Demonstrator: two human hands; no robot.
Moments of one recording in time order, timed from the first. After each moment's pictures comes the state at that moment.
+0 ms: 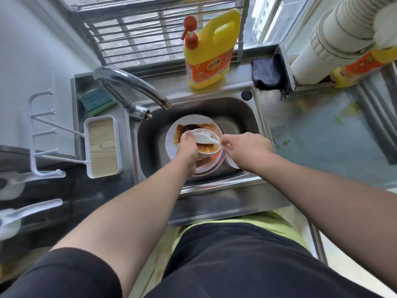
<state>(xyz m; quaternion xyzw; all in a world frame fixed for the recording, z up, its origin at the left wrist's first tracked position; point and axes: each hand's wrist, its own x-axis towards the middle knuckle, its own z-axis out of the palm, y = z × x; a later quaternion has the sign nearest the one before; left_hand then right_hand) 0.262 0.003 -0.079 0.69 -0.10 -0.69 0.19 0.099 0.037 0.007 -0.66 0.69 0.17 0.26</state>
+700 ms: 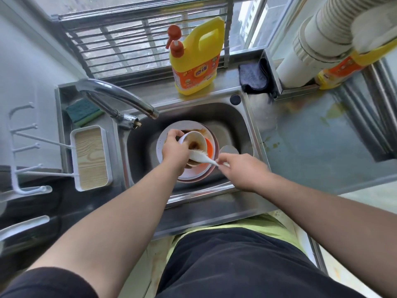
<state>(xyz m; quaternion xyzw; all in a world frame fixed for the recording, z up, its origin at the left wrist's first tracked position) 0.270 -0.010 -0.085 0.73 -0.38 -0.54 0.17 0.090 0.067 0.009 -0.59 0.69 0.11 0.41</state>
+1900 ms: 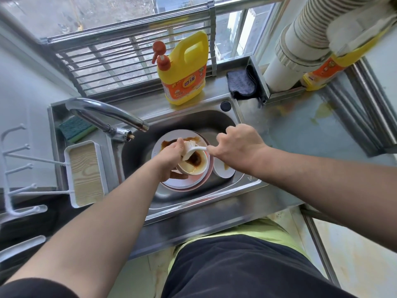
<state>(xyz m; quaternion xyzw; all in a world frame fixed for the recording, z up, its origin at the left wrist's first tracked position) 0.276 -0.032 -0.063 0.64 -0.36 -0.68 -0.01 0.076 0.019 0.037 -0.84 0.48 0.24 0.01</state>
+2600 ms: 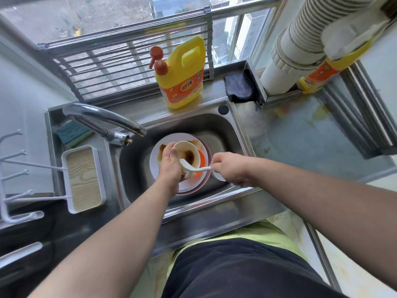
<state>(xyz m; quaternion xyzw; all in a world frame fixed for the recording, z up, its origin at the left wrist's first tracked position) 0.265 0.002 -0.093 0.66 -0.27 -0.66 0.24 0.083 0.036 0.024 -0.41 0.70 0.03 0.59</state>
